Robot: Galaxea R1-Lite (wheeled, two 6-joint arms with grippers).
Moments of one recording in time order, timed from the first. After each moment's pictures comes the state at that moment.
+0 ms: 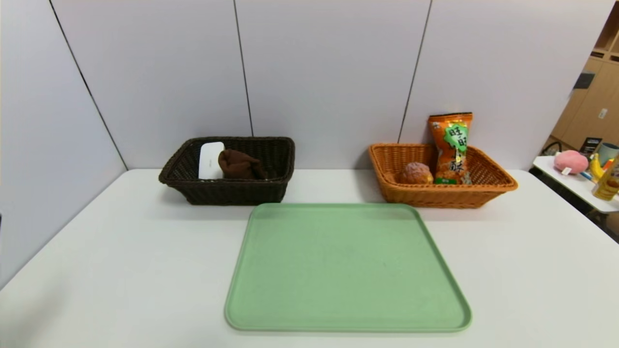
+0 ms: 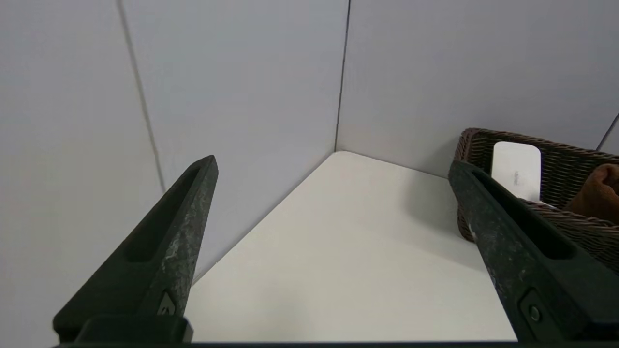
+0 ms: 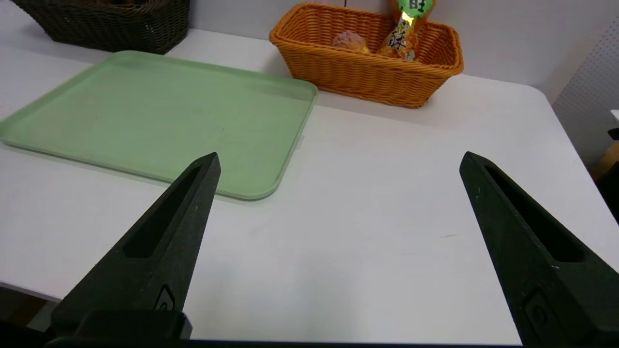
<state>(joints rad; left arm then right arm) -0.14 0.76 -0.08 -0.95 0.62 0.05 0.00 0.18 -0.50 0.37 0.21 -0.10</state>
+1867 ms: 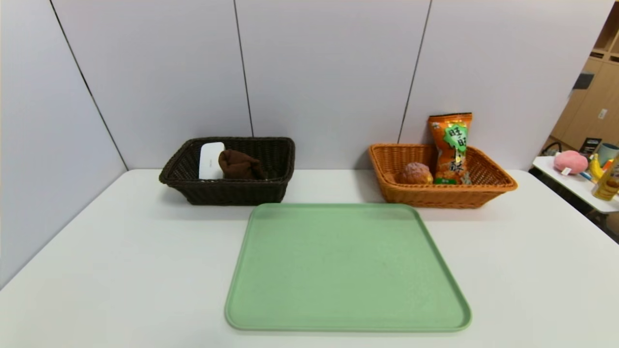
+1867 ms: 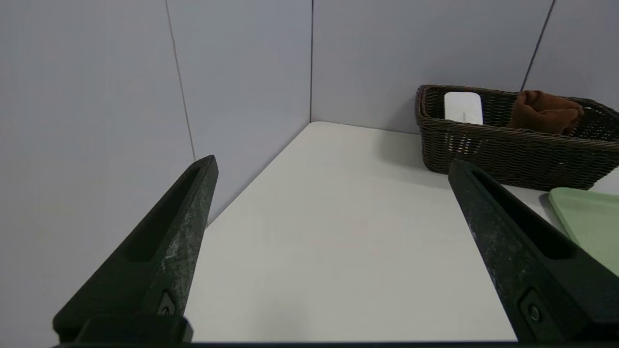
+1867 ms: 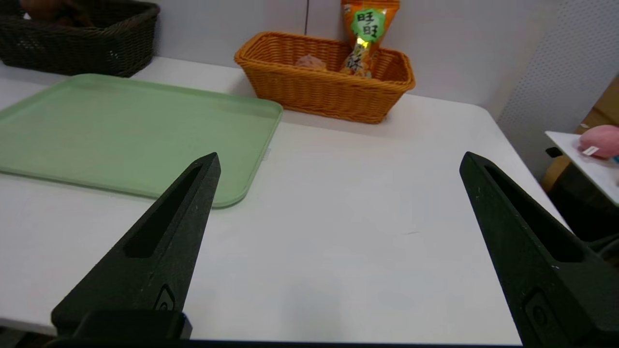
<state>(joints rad) 0.01 0.02 -0.21 -0.08 0.30 0.02 0.00 0.00 -0.40 0.31 0.08 -0.12</state>
